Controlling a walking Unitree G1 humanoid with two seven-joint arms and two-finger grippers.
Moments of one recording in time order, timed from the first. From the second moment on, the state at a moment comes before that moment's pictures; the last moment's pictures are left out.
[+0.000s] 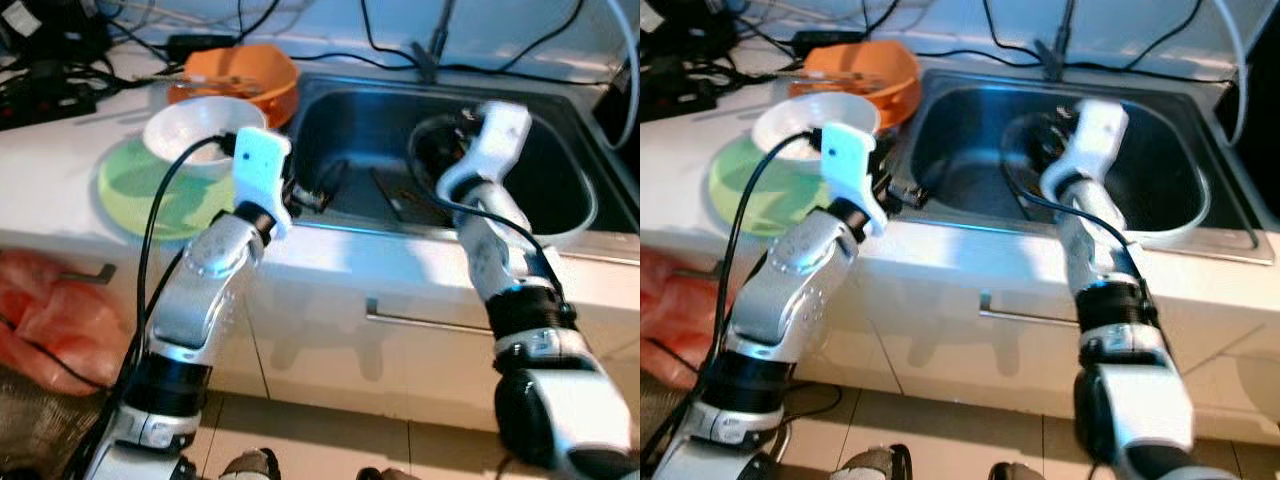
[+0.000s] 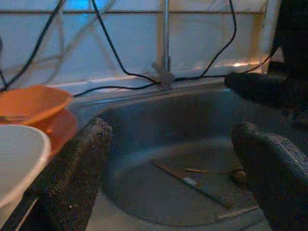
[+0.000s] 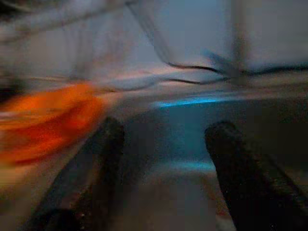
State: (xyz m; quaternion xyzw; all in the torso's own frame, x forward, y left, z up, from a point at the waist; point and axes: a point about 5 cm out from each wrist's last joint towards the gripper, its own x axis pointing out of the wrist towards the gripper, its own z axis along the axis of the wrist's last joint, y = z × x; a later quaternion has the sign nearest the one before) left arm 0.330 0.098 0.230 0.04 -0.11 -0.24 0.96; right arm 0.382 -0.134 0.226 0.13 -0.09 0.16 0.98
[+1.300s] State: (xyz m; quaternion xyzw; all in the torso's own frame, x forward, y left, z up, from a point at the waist) left arm 0.369 0.168 0.210 0.28 0.03 -0.21 0.94; right arm 0.291 -0.080 0.217 0.09 -0.01 0.48 0.87
